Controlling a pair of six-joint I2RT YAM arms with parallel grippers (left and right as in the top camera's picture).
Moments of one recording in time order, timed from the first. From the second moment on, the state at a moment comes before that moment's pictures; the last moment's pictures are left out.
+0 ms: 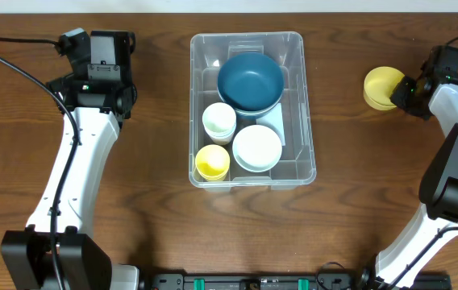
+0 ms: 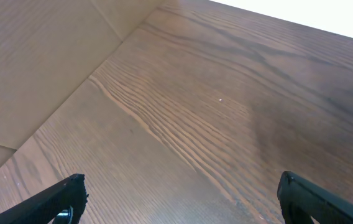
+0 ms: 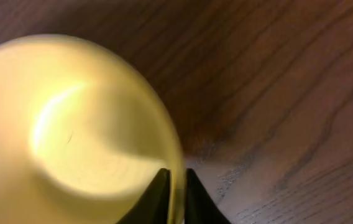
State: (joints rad) left arm -0.06 1.58 1.37 -0.67 -0.75 -0.38; right arm -0.32 2.08 1.46 -0.51 -0.01 0.30
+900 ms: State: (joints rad) left arm -0.06 1.58 1.37 -0.67 -0.75 -0.38; right arm -0.22 1.55 1.46 -0.65 -0.05 0.27
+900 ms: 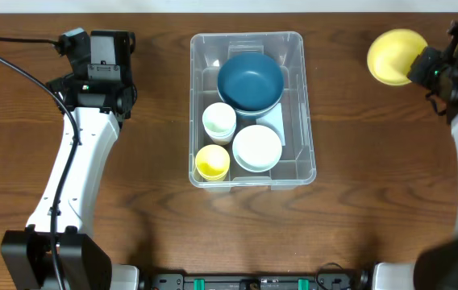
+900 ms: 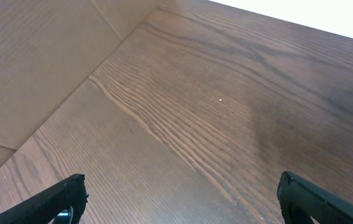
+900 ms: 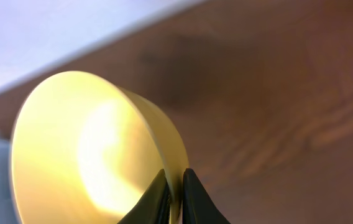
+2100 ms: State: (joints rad) left arm -0.06 1.58 1.37 -0.67 -0.75 -0.38; right arm 0.49 1.69 1.46 -0.96 -0.01 0.25
